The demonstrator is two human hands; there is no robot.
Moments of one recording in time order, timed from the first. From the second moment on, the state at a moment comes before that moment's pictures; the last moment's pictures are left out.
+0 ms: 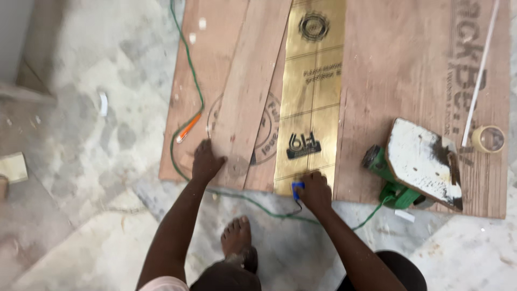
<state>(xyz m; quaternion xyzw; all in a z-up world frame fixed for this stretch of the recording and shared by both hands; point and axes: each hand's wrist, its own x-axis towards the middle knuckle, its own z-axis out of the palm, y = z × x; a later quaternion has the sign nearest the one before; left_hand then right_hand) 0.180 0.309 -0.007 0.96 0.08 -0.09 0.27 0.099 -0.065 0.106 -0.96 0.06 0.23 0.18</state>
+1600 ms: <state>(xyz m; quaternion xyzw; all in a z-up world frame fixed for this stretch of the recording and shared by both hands) 0.137 0.269 -0.003 0.83 0.21 0.01 0.51 0.240 -0.031 0.121 -0.96 -0.01 -0.04 0.29</state>
